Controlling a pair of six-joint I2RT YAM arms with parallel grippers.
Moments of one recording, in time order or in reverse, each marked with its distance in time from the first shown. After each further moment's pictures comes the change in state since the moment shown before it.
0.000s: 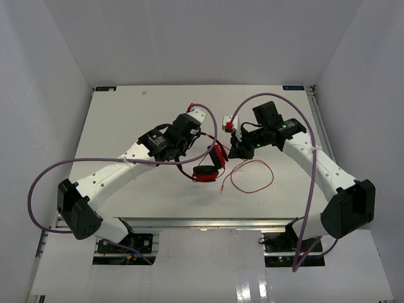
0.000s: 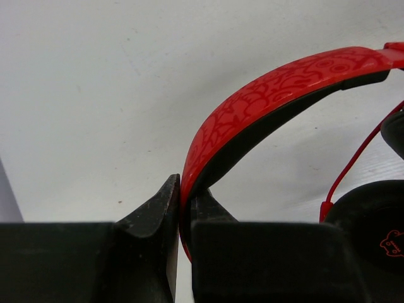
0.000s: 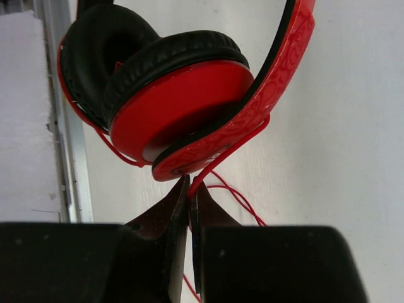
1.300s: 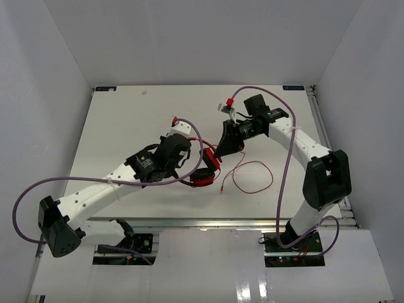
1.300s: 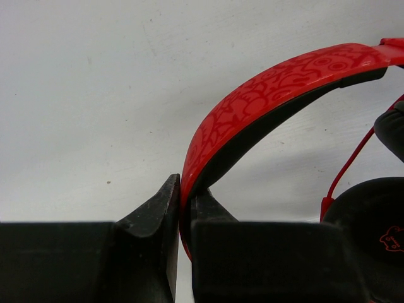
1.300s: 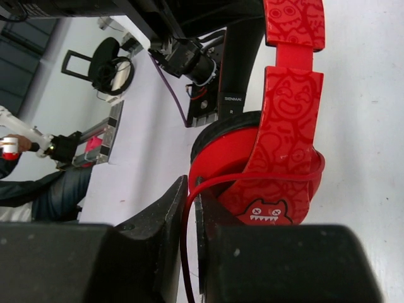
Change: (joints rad) left arm -0.083 -0.222 -0.270 0.119 -0.171 -0.153; right arm -0.048 0.280 0.119 0.073 -0.646 0.425
